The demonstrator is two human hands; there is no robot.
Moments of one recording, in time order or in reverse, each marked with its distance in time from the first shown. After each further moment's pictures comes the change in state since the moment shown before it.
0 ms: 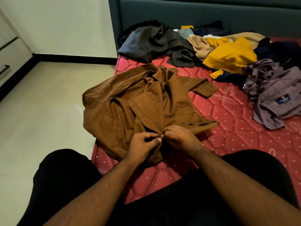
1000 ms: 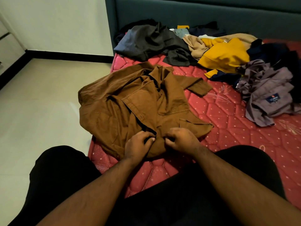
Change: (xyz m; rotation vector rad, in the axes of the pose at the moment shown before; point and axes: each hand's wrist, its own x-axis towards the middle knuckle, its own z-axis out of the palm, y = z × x) left_hand 0.000 -0.027 -0.001 0.681 0.074 0.094; right_hand -0.014 -0.012 -0.012 -0.059 -0.278 0.399
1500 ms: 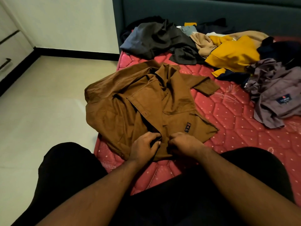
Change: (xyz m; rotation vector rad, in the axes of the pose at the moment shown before) left_hand -0.011 -0.004 0.003 -0.013 0.026 0.140; right_hand 0.007 -0.004 0.002 -0.272 -0.493 -0.018
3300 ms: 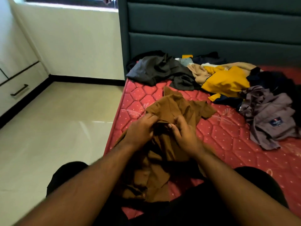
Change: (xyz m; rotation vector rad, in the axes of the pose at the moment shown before) left_hand 0.078 0.068 -0.105 0.269 0.023 0.267; right_hand -0.002 -0.016 -0.070 0.724 0.855 0.139
